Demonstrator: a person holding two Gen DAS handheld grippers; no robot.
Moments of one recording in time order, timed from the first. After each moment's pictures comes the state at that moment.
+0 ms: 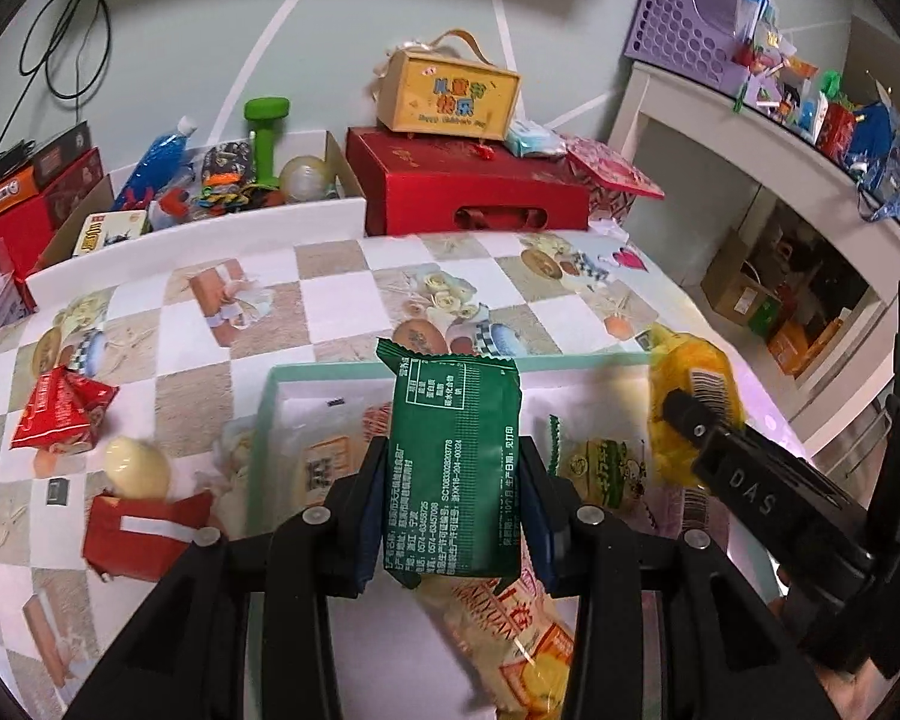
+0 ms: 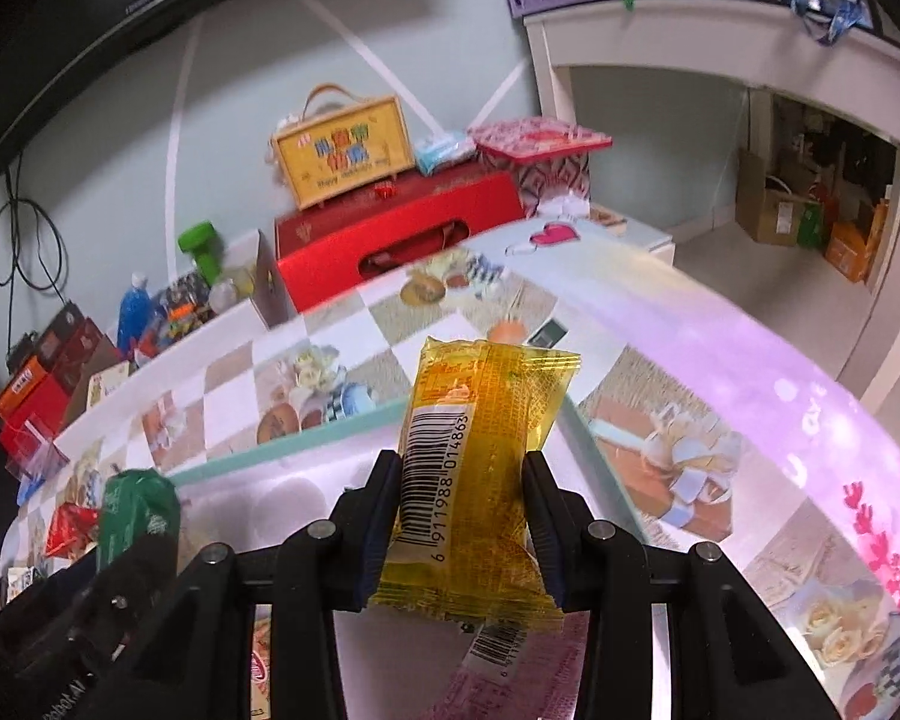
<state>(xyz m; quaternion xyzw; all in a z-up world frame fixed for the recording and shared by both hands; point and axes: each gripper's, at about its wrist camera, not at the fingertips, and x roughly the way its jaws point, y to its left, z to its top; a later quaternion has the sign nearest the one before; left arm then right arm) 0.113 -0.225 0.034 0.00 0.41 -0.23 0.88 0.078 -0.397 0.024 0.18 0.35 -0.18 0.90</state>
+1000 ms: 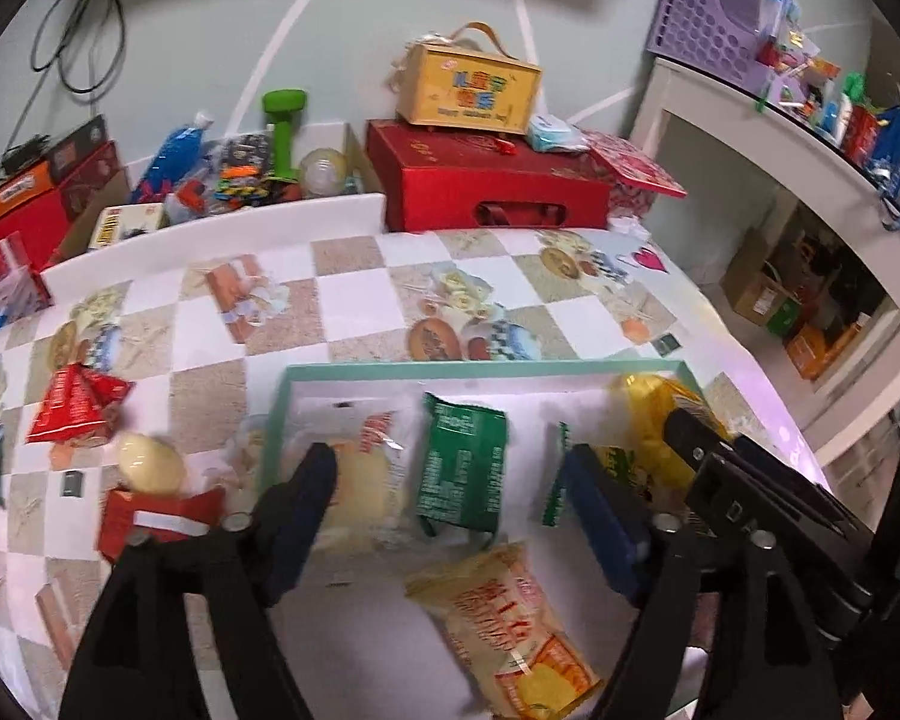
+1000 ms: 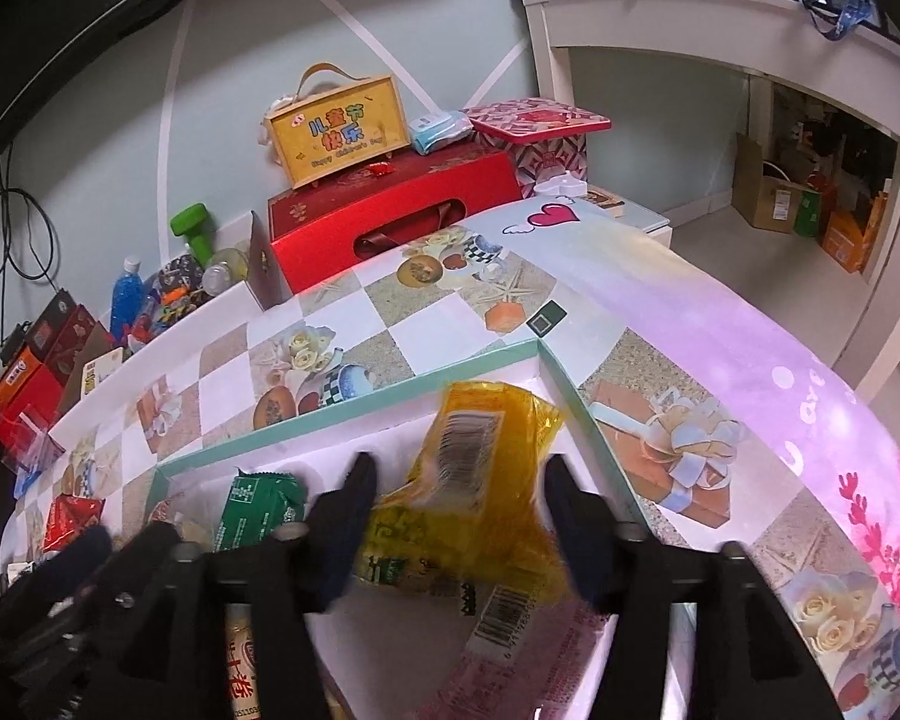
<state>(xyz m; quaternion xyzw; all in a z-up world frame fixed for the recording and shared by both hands) 0.117 -0.224 0.046 0.00 0.42 -0.19 0.89 0.080 -0.396 0.028 0.18 0.38 -0.19 0.89</state>
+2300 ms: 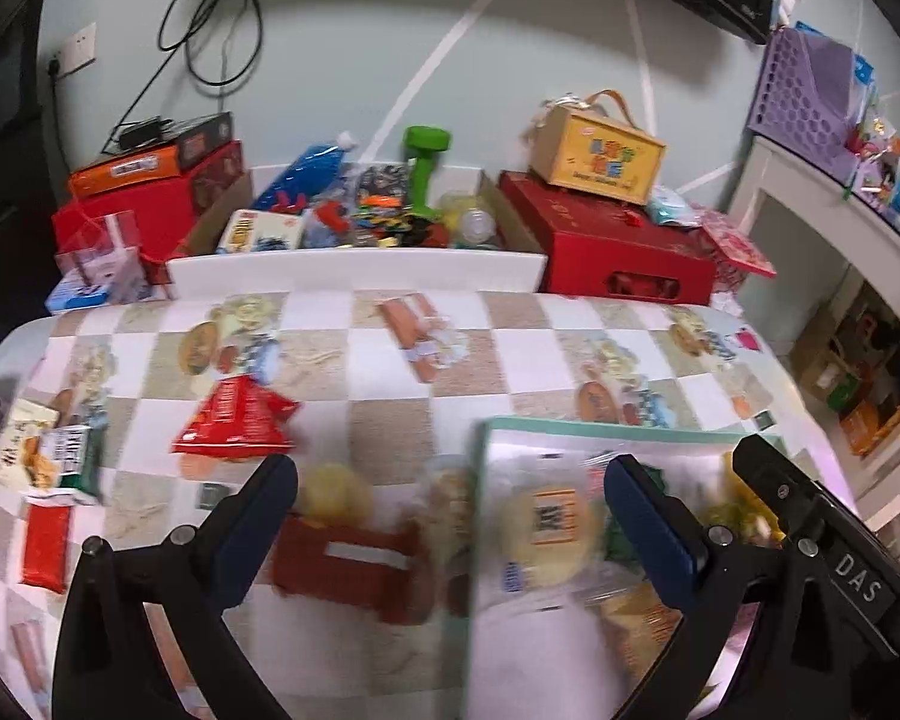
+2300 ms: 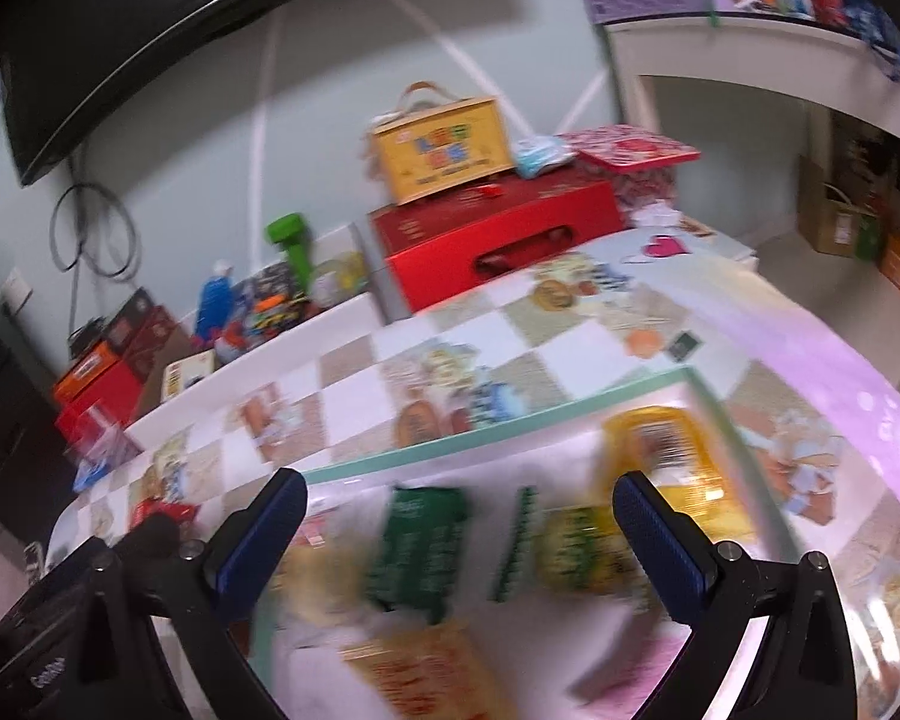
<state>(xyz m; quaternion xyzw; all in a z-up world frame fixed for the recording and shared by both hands) 0.134 -0.126 0.059 -0.03 0.39 -0.09 0.92 0.102 -0.327 0.053 0.18 0.34 -0.11 0.91</state>
